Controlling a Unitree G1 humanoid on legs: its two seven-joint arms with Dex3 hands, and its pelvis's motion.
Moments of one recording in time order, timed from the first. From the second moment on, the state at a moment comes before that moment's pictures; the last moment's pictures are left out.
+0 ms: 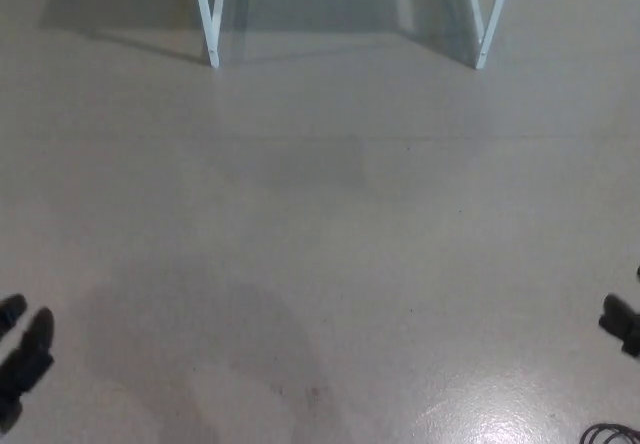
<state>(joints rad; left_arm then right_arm) -0.28 0.33 0.54 0.97 -0.23 0.04 -0.23 -0.39 -0.32 -0.49 1.08 0.11 -0.03 0.15</state>
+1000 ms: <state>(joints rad) -0.30 0.34 0.58 1.03 -0.34 0.04 -0.30 -0.43 -0.32 -0.50 1.17 0.23 -0.11 0.22</state>
